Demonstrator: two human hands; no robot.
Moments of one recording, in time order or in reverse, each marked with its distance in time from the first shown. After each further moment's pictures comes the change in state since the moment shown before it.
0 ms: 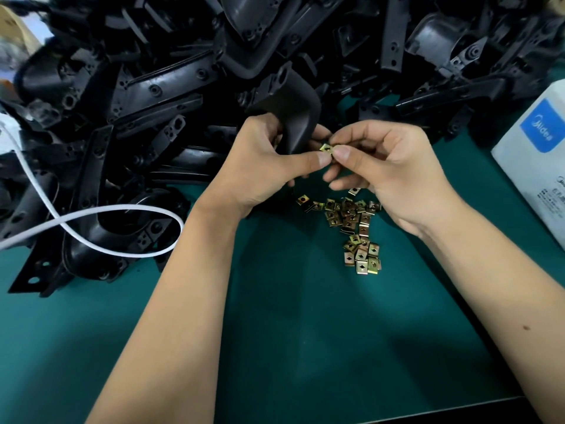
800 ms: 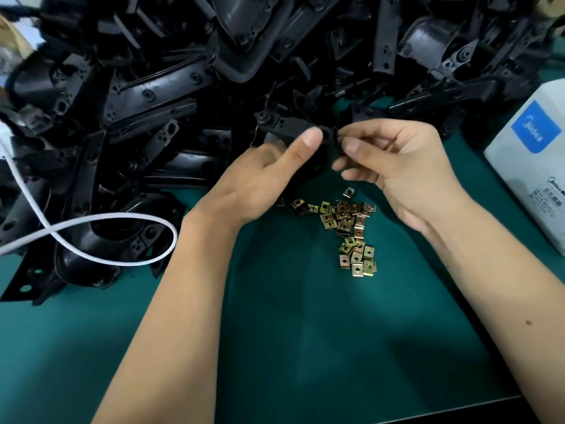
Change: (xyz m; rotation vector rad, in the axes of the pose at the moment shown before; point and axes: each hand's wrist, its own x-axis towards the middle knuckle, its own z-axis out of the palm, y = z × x) left_hand -0.005 -0.003 0.000 0.443 -0.044 -0.202; right_hand 0.003 -0.002 -0.012 0.064 0.143 0.059
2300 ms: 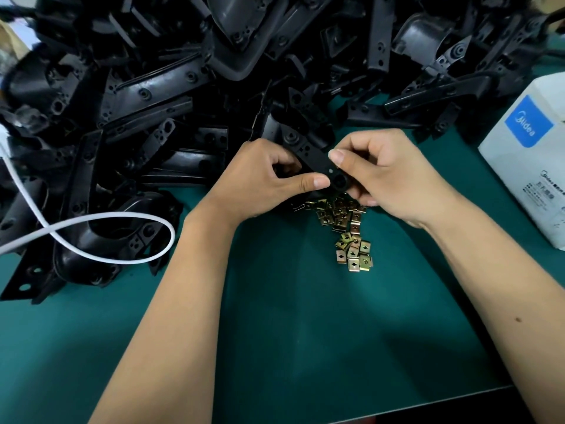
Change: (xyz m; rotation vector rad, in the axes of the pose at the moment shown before) left_hand 0.005 -0.007 0.004 -0.054 -0.025 0.304; right_hand -0.003 0.000 -0.003 -0.531 -0.149 0.008
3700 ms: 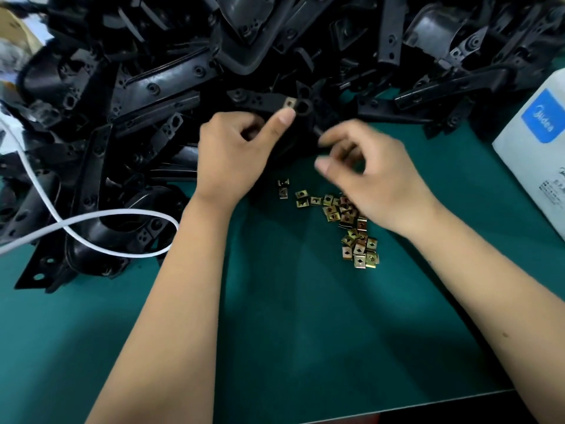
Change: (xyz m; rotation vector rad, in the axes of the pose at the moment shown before) left_hand 0.004 -0.007 -0.014 0.178 0.556 -0.085; right_hand 0.000 0.005 0.020 -0.254 0.094 -0.154
